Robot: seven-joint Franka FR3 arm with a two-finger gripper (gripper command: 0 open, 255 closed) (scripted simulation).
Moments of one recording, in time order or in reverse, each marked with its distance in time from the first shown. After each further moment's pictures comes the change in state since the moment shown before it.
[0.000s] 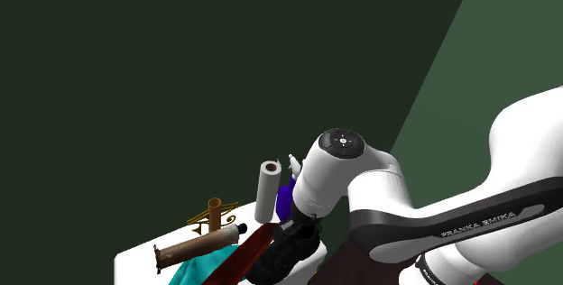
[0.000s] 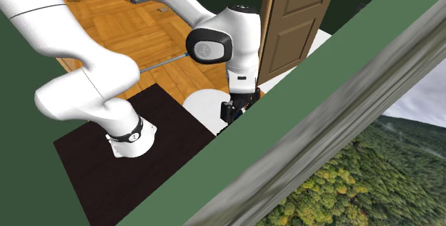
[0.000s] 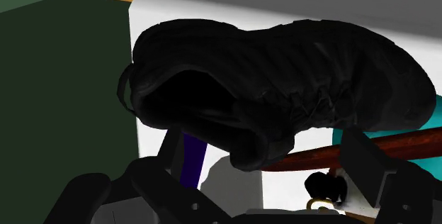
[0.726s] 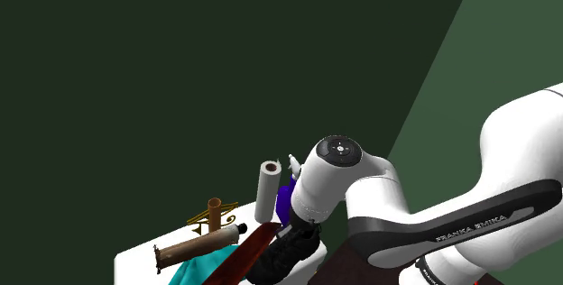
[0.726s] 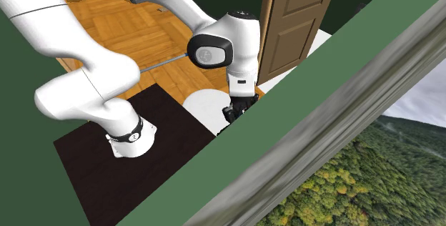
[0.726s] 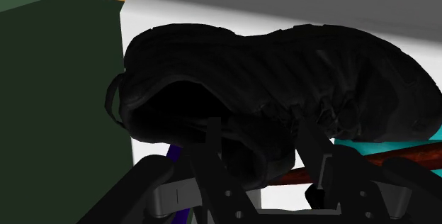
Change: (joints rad) arm -0.026 0.035 0.035 -0.011 -0.023 0.045 0.029
